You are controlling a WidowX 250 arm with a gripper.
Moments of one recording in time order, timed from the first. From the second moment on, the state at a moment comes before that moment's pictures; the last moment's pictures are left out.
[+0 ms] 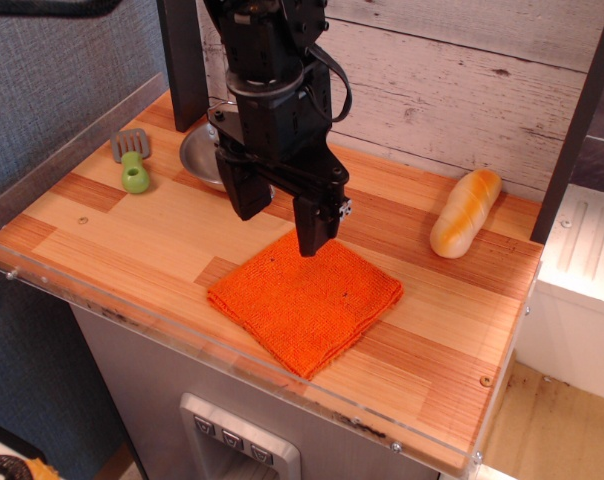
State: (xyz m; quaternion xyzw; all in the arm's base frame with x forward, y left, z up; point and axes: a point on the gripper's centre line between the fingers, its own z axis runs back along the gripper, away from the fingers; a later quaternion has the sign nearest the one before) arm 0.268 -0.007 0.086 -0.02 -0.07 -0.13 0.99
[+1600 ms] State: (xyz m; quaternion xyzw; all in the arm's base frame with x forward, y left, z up) arm 0.389 -0.098 0.051 0.00 -0.13 -0.07 0.99
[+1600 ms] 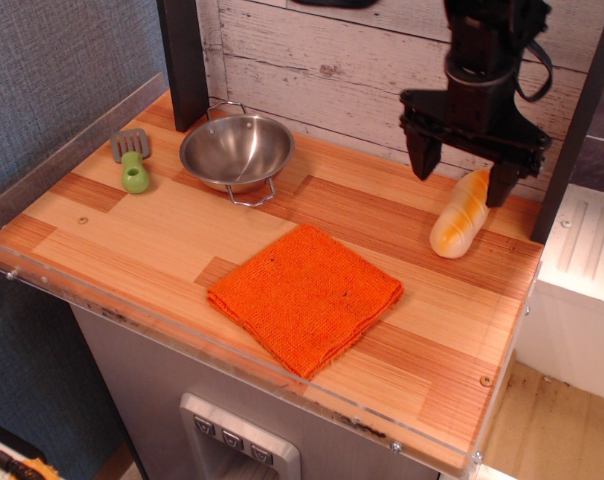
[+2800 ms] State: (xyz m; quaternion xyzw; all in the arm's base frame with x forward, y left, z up) arm 0.365 -0.096 0.076 -0.05 -0.15 -0.11 0.98
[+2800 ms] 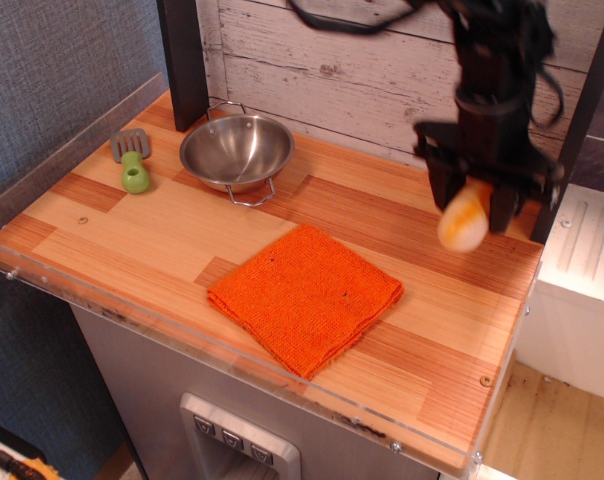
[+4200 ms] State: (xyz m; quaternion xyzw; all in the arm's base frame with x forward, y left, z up) arm 0.274 -0.021 0.030 0.02 -0.06 -0.09 0.99
